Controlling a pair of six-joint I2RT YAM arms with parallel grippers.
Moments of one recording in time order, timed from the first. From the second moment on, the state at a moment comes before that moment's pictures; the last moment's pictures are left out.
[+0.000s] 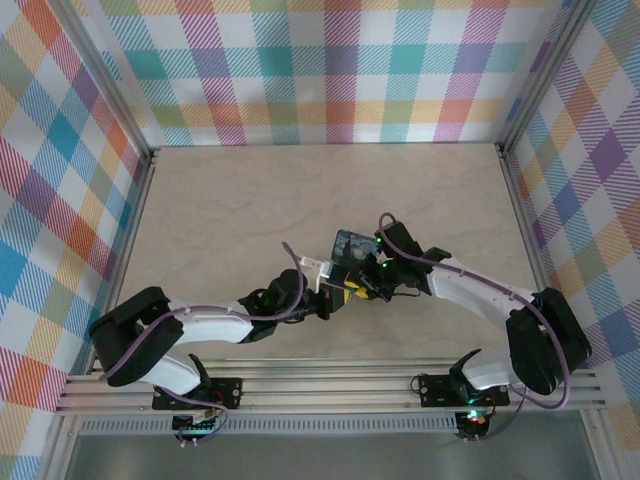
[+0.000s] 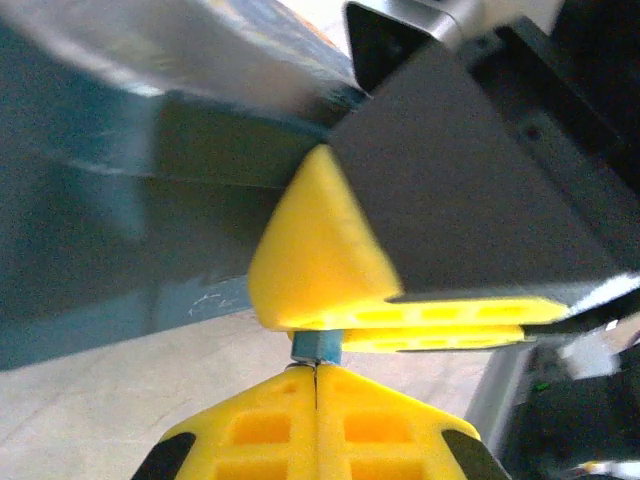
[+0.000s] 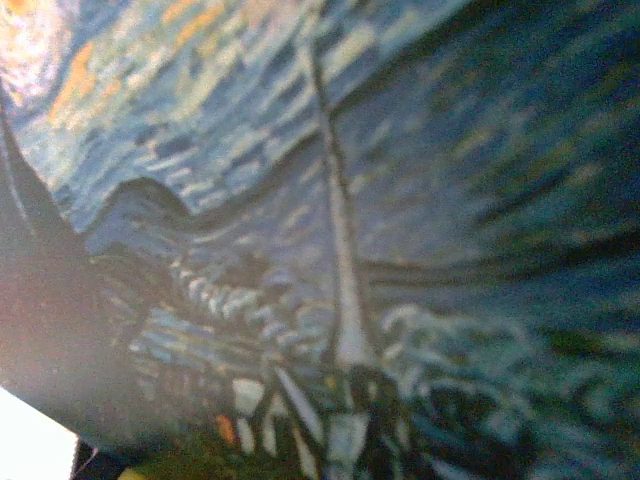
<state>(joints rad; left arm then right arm) -0.99 1.44 0.51 0.51 0.10 -0.64 0.63 1.36 0.80 -0.42 -0.47 1.24</state>
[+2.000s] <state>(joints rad) -1.08 1.33 0.57 0.08 -0.16 -0.69 0.83 1.08 0.59 -0.53 -0.18 1.39</state>
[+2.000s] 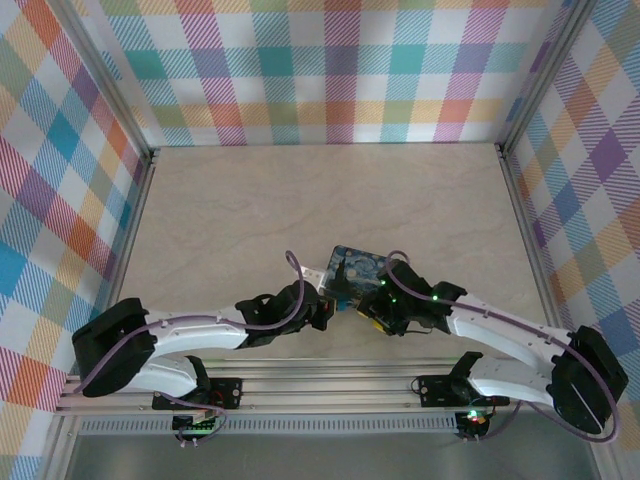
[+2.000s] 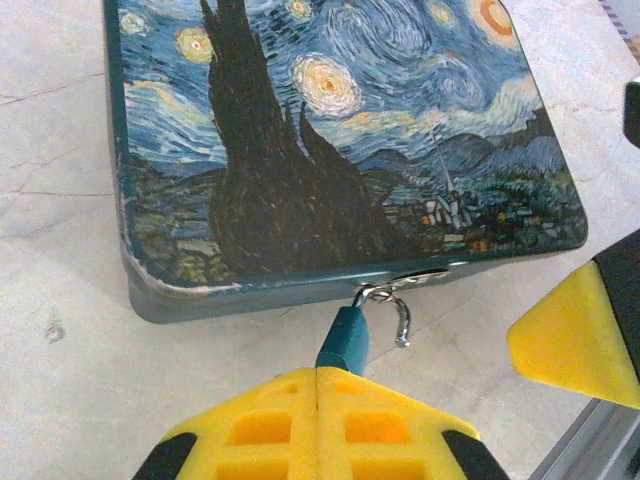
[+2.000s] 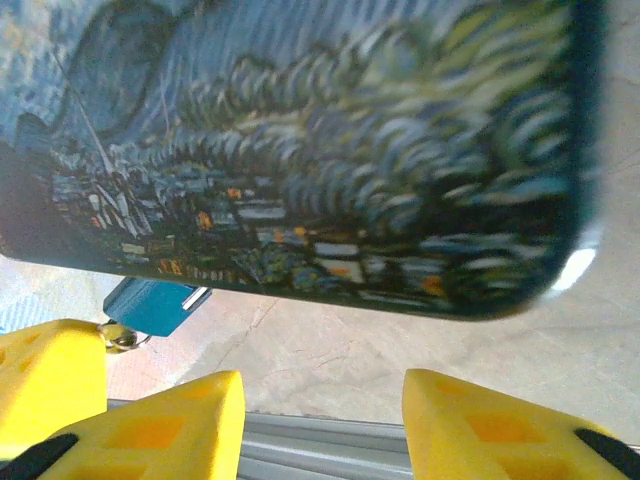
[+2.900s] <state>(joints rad) -1.00 1.26 0.76 -0.46 -0.26 -0.79 0.75 1.14 0.73 -0.56 -0.25 1.30</state>
